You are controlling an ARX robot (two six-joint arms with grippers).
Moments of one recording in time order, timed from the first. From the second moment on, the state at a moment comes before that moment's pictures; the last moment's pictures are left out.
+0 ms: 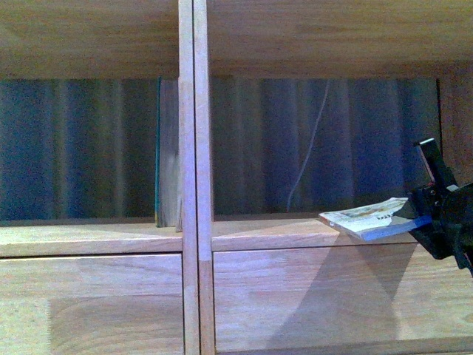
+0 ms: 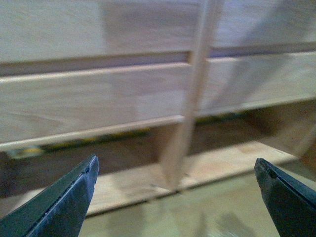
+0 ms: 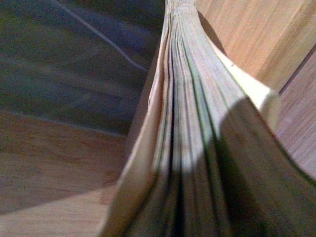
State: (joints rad) left arm 0.29 0.31 0.10 0.01 0.80 0.03; right arm 0.03 1.63 1.09 0.55 -0.03 1.23
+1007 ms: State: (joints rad) left arm -0.02 1.49 1.26 0.47 0.89 -0.88; right arm 0.08 1.32 1.00 0.86 -0.35 1.07
